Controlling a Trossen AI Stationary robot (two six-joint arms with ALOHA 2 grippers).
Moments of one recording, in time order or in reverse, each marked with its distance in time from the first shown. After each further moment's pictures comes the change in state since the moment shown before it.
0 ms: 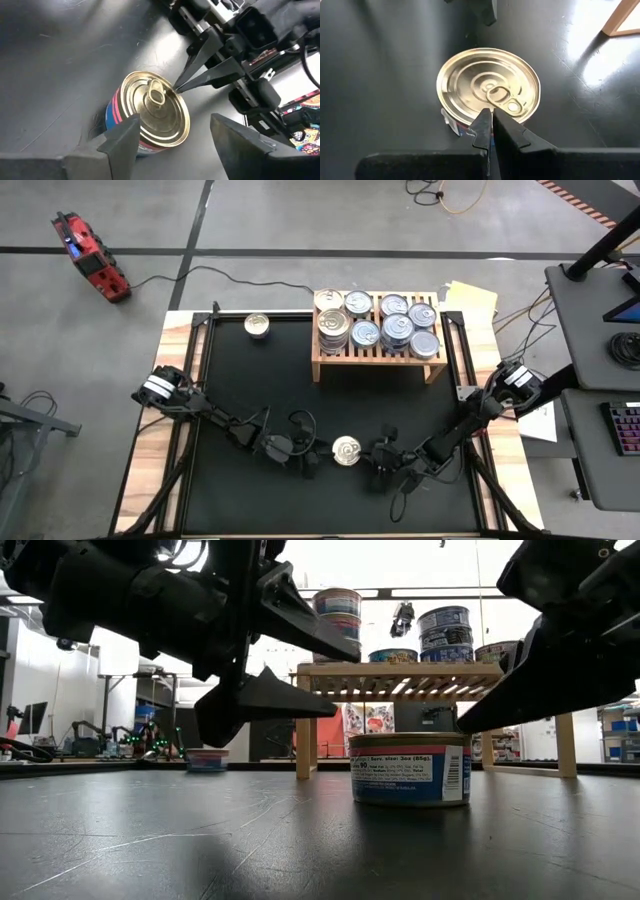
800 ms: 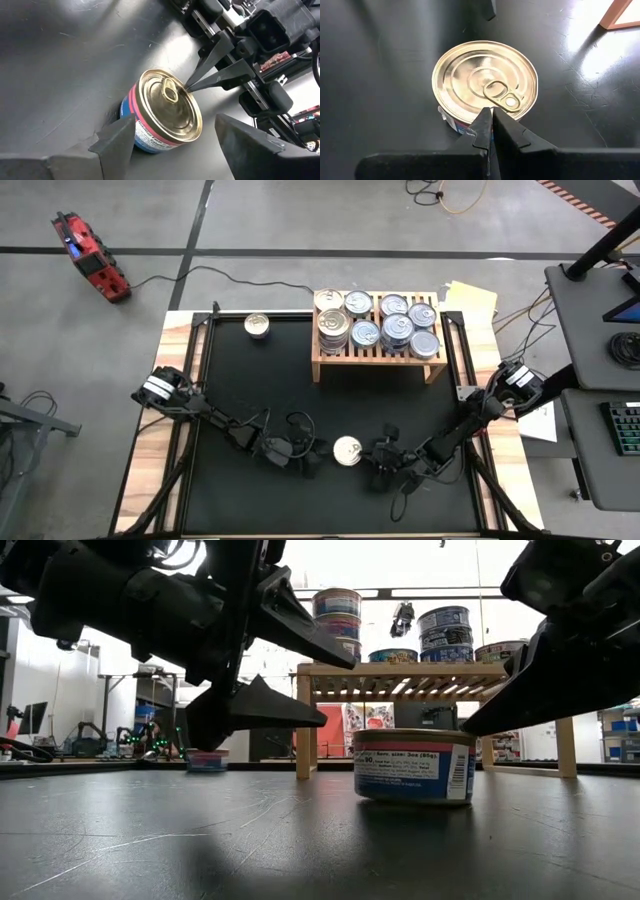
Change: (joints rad) left arm -0.016 0.000 0.000 -0.036 -0.067 -0.045; right arm 0.010 -0.001 0.000 -0.055 -0.011 0.053
